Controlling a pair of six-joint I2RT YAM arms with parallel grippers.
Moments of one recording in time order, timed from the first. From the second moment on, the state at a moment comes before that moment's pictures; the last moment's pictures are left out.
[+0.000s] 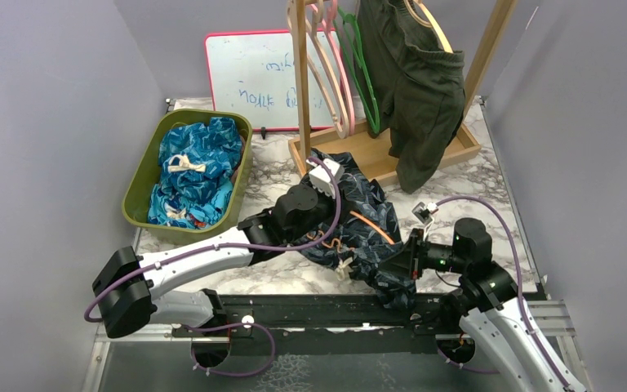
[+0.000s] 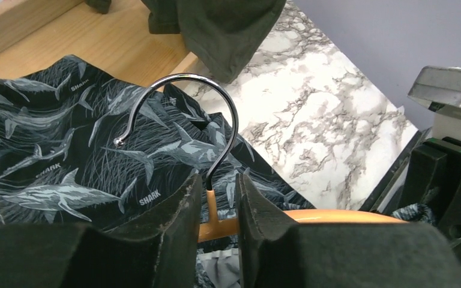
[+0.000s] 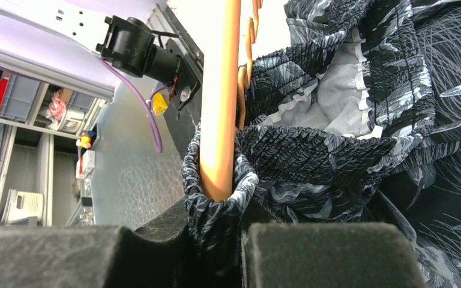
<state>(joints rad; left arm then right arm) -1.03 1.23 0.84 0.16 -0.20 -0.36 0.39 0.36 0.38 -0.43 -0.84 0.48</state>
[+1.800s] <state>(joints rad) -0.99 0.98 1.04 -0.28 -0.46 -0.22 0.39 0.36 0.44 -0.60 -0.63 0.55</state>
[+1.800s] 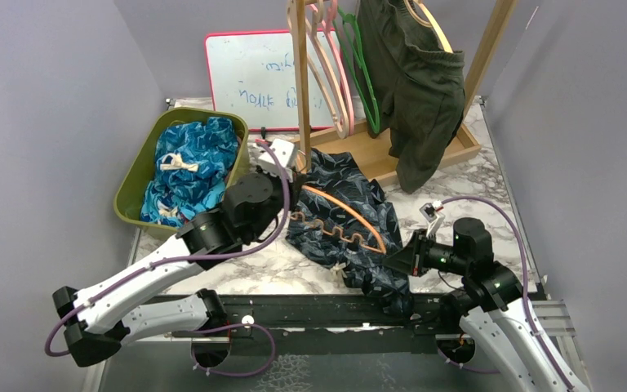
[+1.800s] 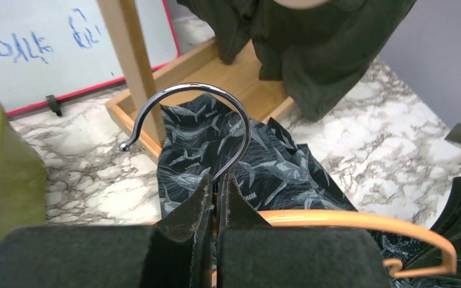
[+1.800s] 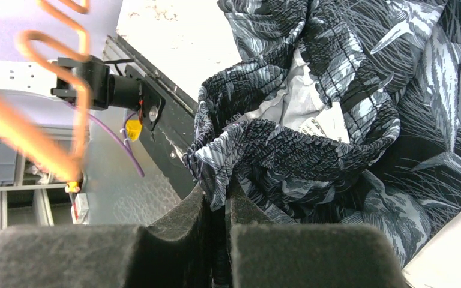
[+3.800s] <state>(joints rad) -0.98 0.96 0.80 -0.02 -0.07 -0.42 0.39 0.31 0.62 -0.60 -0.95 0.51</state>
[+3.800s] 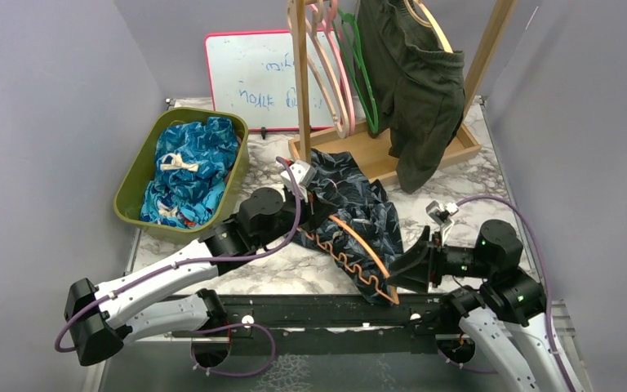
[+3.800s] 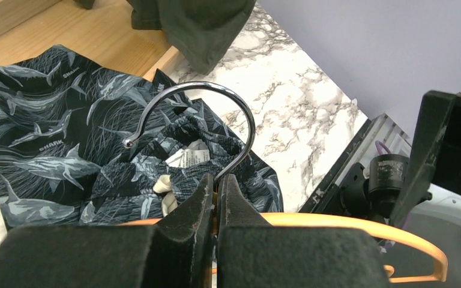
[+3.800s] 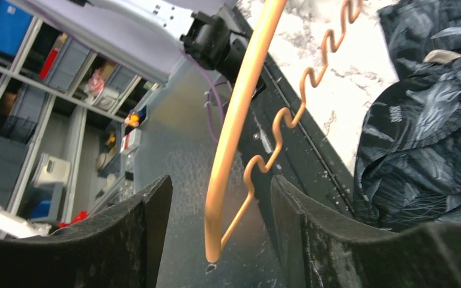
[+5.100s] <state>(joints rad) -0.98 0.77 0.71 -0.02 -0.08 -0.43 0.39 0.13 0.80 -0.86 -0.56 0.60</state>
